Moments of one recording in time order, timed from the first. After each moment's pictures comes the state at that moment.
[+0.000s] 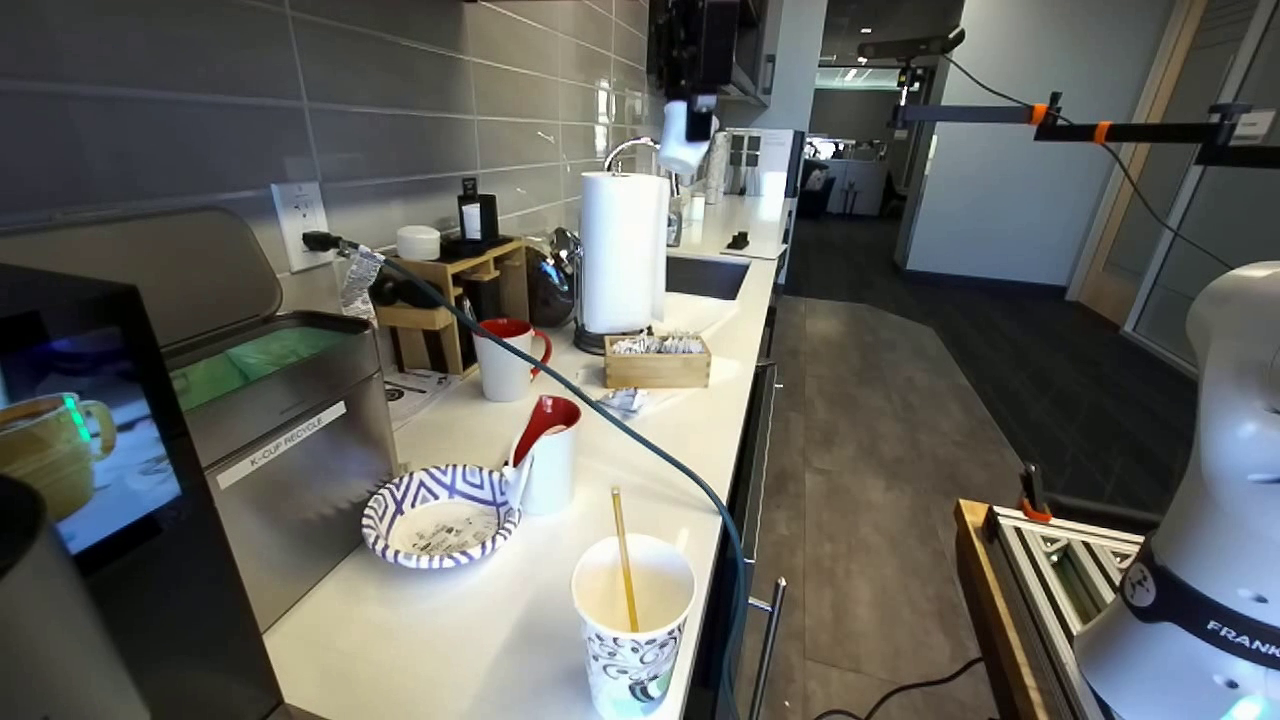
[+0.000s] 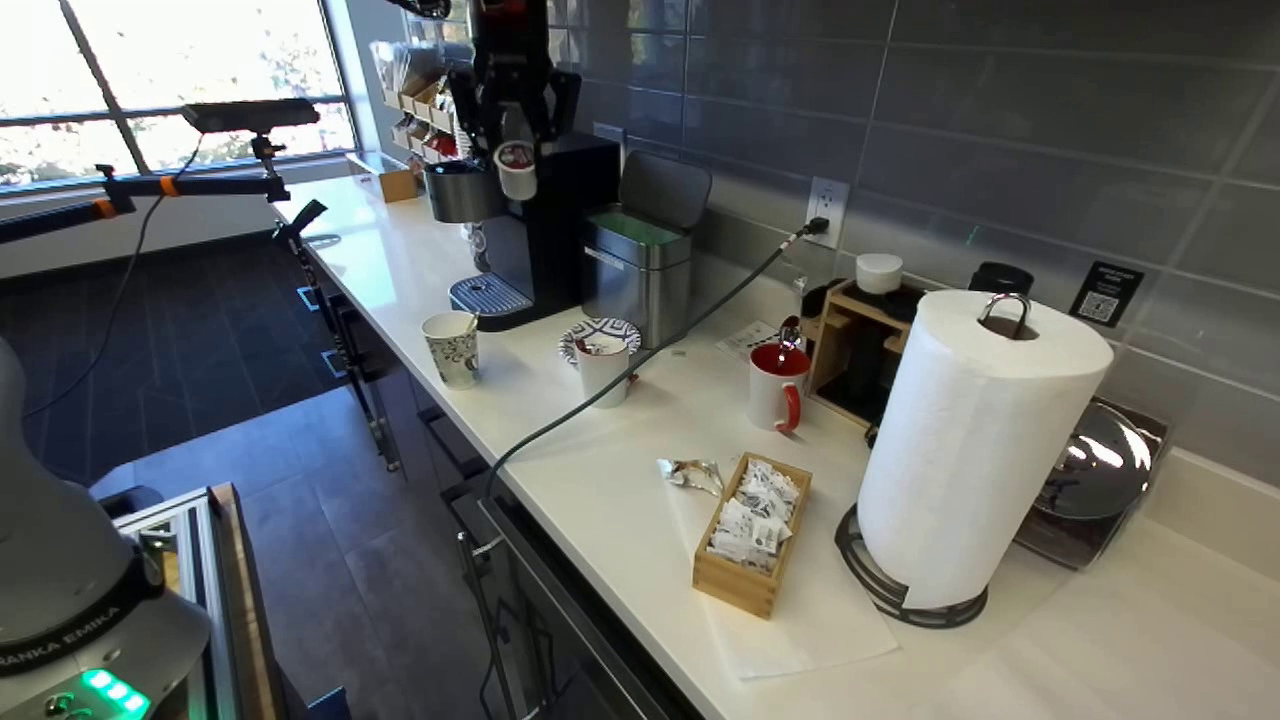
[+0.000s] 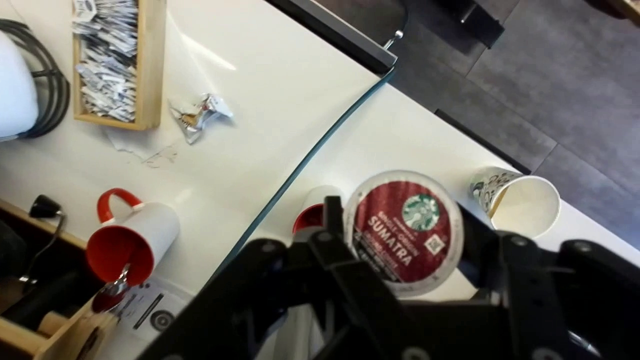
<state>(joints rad) 0.05 -0.15 -0.08 -1.73 -0.09 1.54 -0.62</state>
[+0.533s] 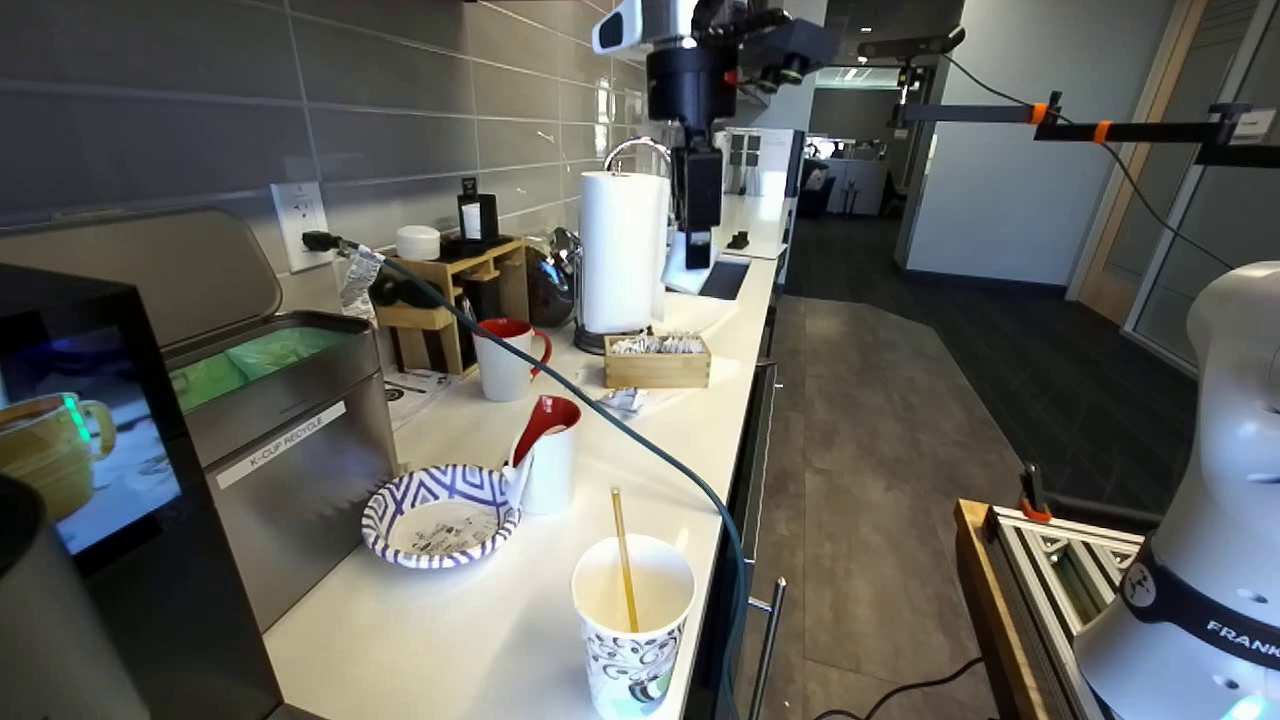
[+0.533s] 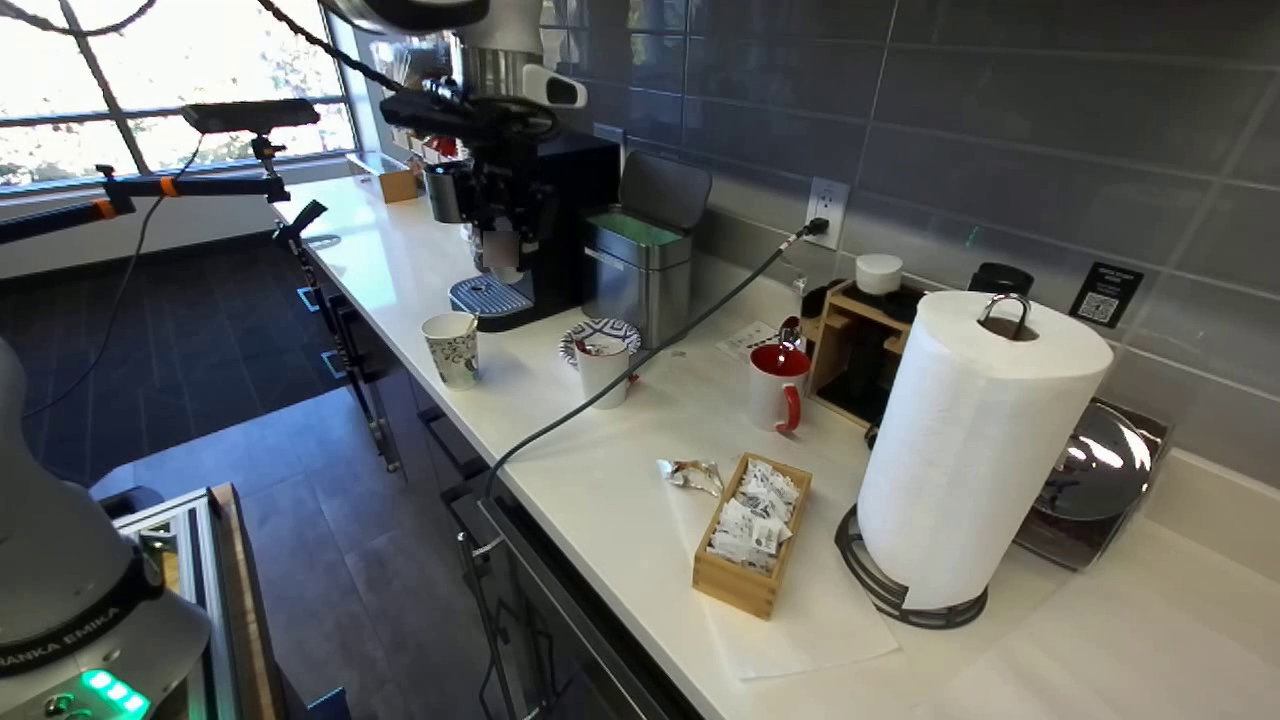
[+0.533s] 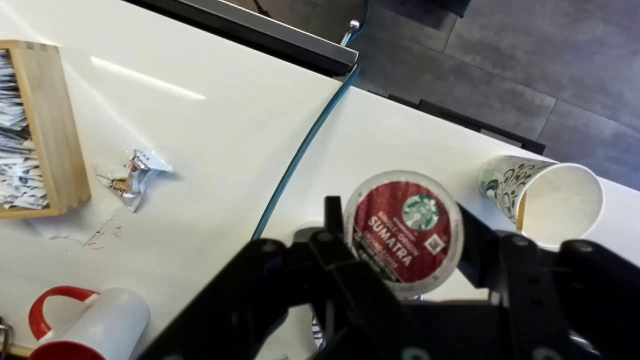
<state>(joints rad) 0.05 -0.20 -0.07 -2.05 -0.03 1.78 -0.39</state>
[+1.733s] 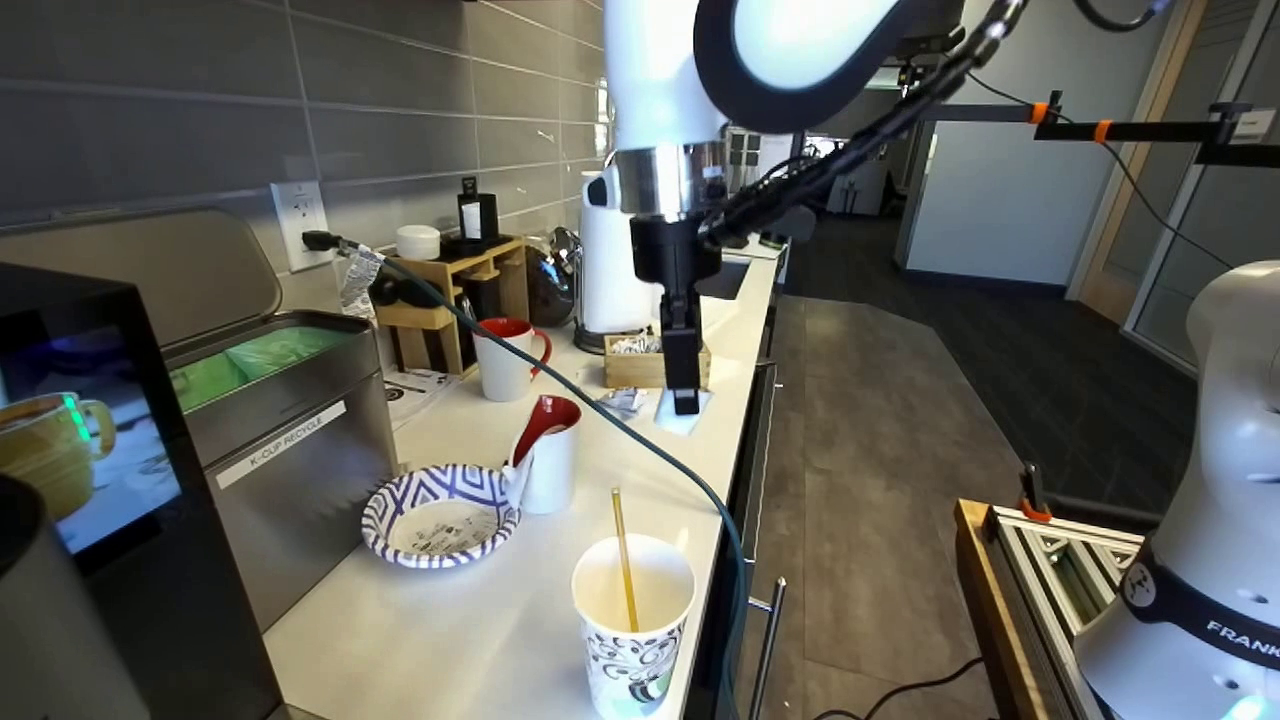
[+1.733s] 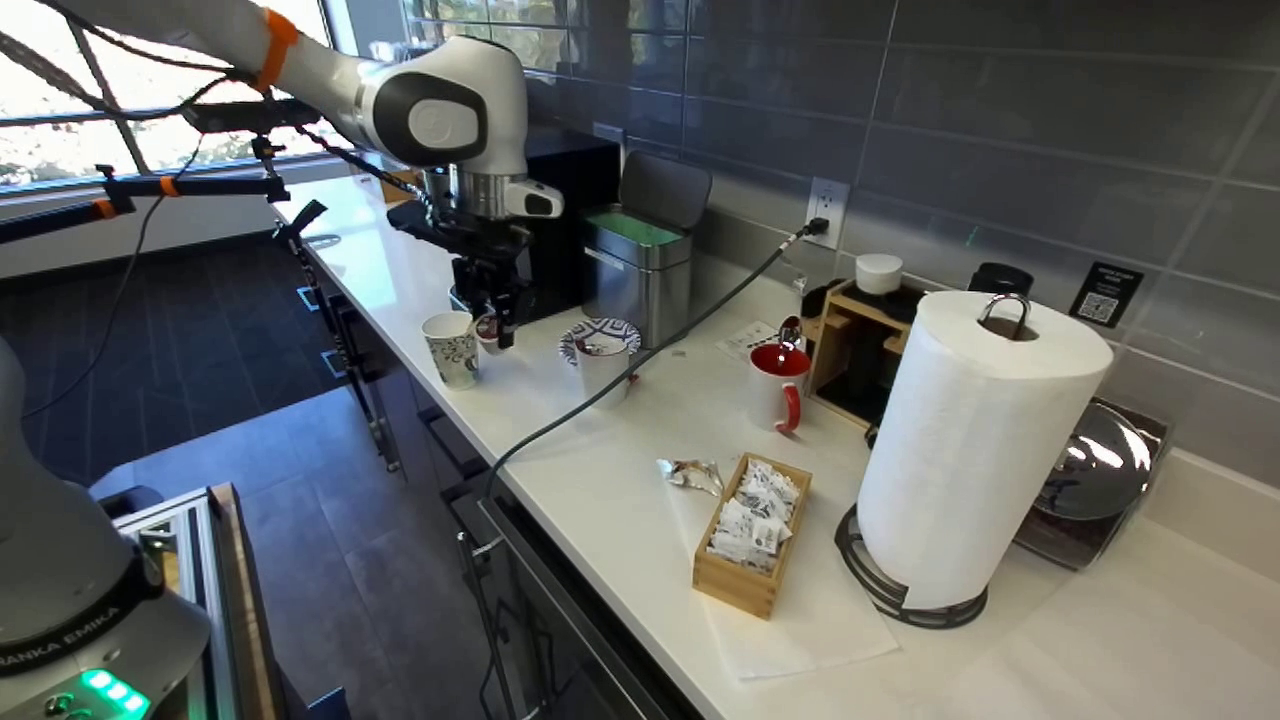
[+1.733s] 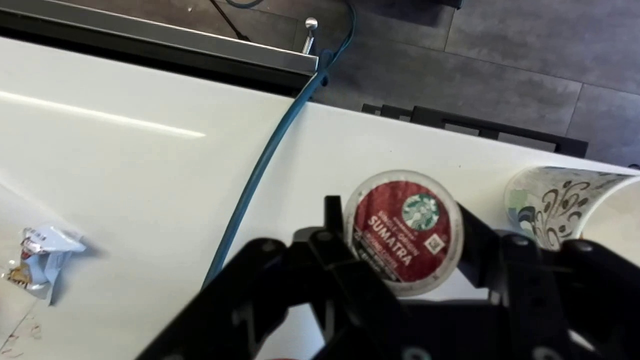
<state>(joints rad) 0.05 -0.11 0.03 -2.27 -0.04 2.04 -0.14</state>
